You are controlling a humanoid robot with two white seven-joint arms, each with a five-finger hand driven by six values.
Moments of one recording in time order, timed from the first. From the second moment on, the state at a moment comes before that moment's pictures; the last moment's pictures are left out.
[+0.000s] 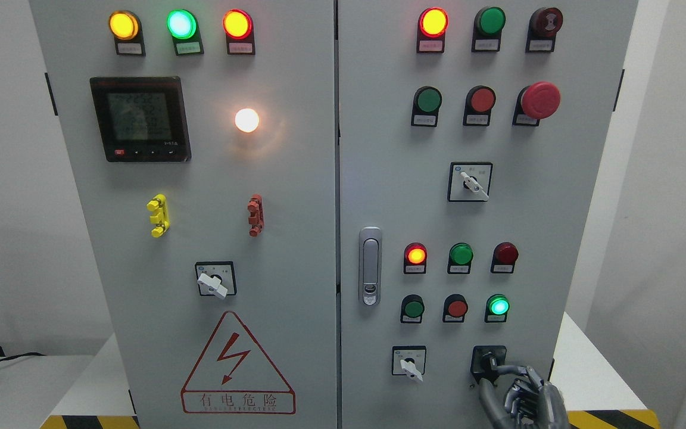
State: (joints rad) left arm -0.04 -0.09 0.10 0.08 0.00 -0.16 0.06; right arm -0.18 0.06 -0.04 -1.64 0.25 0.07 -0.12
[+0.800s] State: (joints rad) left arm -0.04 -0.09 0.10 0.08 0.00 -0.16 0.06; right arm -0.14 0.02 -0.08 -1.65 0.24 -0.04 -0.13
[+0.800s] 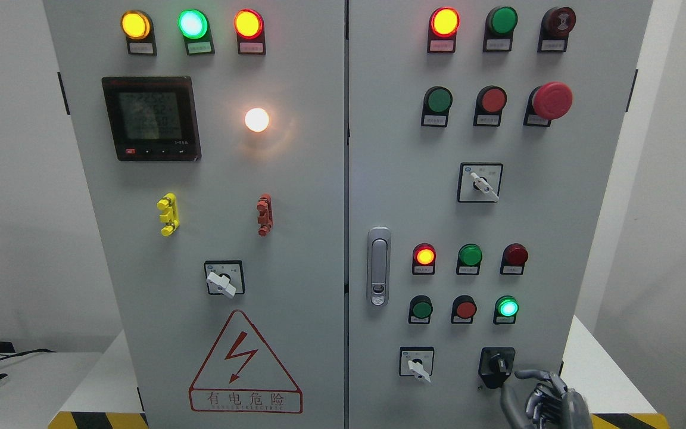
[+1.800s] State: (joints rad) left arm -0.04 -0.09 0.10 0.08 0.00 -0.16 0.06; right arm 0.15 -0.04 -0.11 -1.77 0.12 -0.28 0.10
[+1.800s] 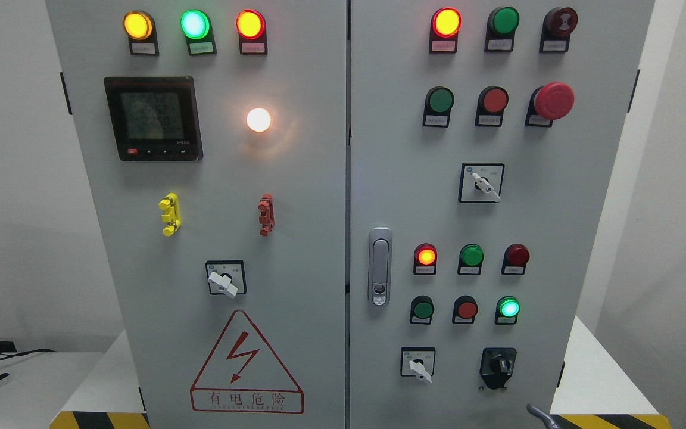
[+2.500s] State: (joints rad) left arm -0.04 -0.09 0.10 0.08 0.00 -0.16 0.06; right arm 0.32 -0.09 -0.12 -1.89 0.01 -0.29 0.12
